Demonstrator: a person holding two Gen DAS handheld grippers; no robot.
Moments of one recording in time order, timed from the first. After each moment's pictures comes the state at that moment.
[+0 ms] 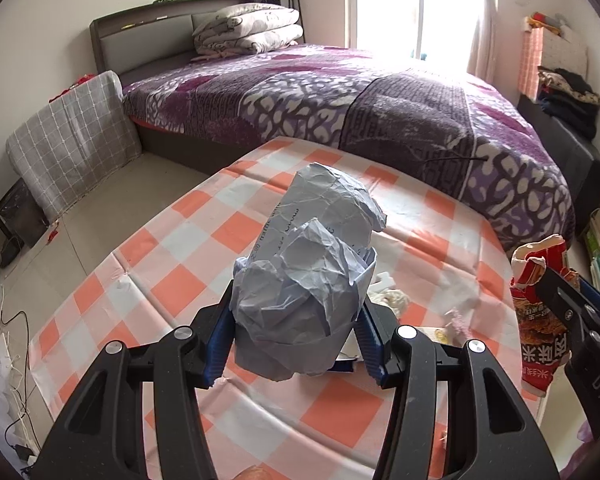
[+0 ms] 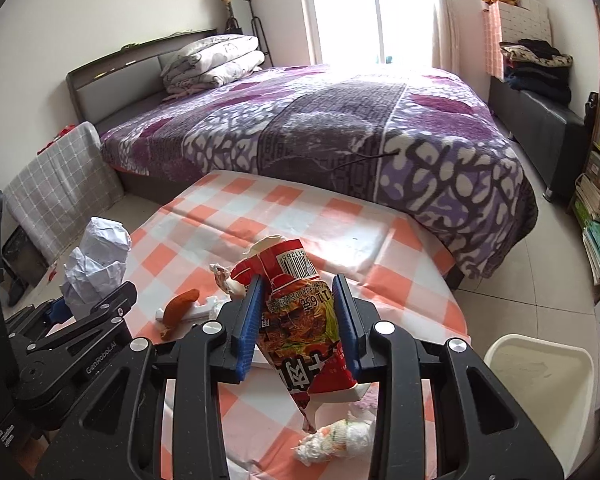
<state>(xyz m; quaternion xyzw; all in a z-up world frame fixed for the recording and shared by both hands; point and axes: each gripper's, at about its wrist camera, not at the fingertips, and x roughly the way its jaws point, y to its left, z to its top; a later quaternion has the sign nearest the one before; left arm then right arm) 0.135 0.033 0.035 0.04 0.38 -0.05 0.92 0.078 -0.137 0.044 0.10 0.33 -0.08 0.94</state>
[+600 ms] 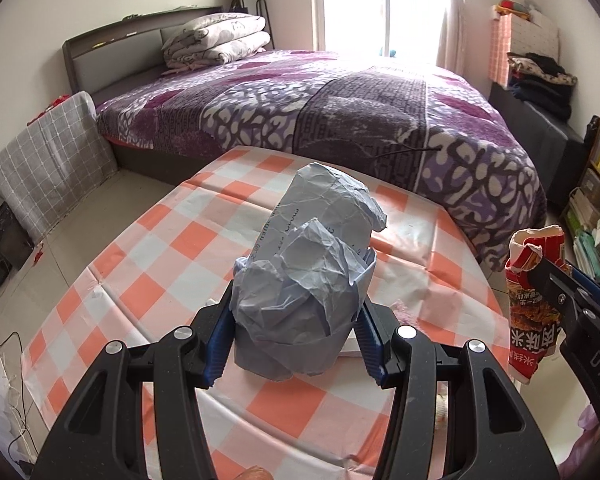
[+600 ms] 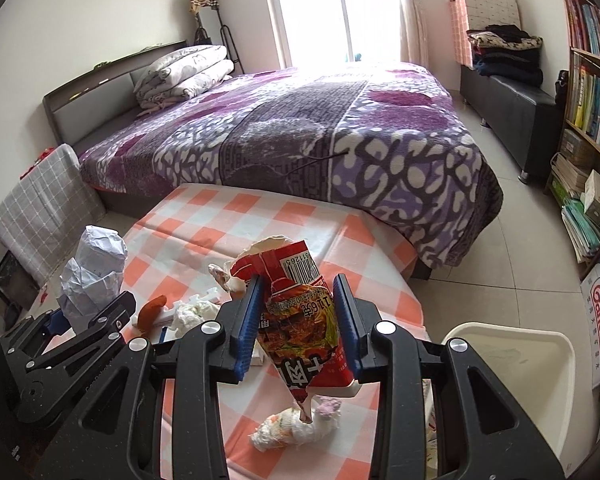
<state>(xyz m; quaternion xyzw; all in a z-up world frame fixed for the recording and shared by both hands) 0.112 -0.018 0.042 0.07 0.37 -0.10 0.92 0.049 -0.181 0.051 0.13 0.33 -0.12 0.93</state>
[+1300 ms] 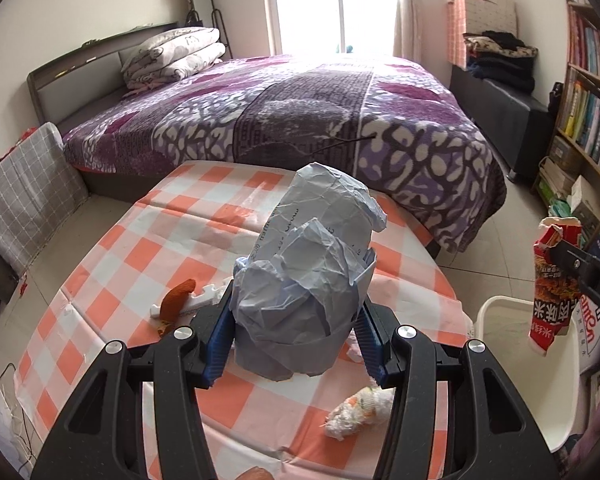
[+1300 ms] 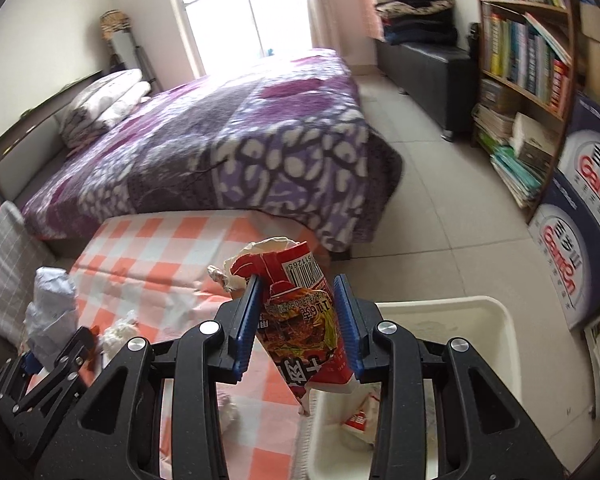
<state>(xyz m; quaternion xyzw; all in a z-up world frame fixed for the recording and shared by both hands) 0.079 -0.085 0.044 0.11 0.36 -0.15 0.91 -0.001 -0.278 0.047 0.20 0.33 -0.25 0.89</state>
